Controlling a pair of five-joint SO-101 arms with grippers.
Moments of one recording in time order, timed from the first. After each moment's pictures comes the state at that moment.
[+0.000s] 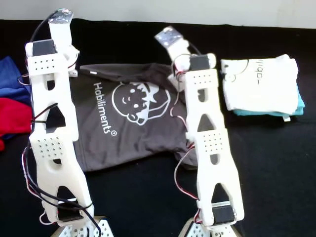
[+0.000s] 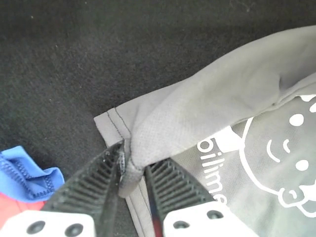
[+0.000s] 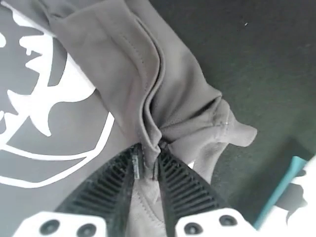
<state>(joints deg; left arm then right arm) -17.3 46.6 -58.0 82.1 -11.0 -14.5 71.5 -92.6 93.0 30.6</state>
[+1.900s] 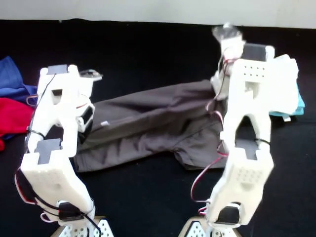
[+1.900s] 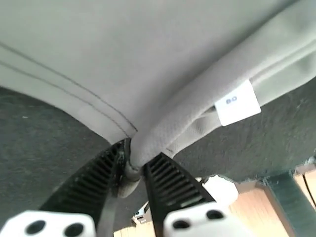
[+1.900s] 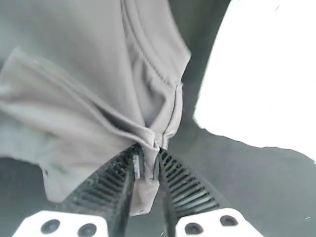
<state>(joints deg) -14.5 20.8 0.0 95.8 -26.2 0.4 21.5 -28.6 96.0 23.0</state>
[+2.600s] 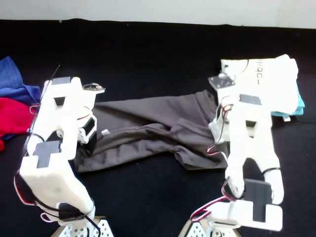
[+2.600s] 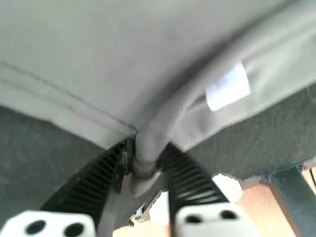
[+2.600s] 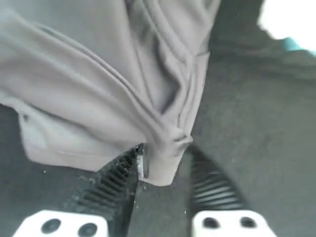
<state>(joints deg) -14.5 17.2 9.5 91.4 -27.6 2.5 -6.2 23.1 74.5 26.4</state>
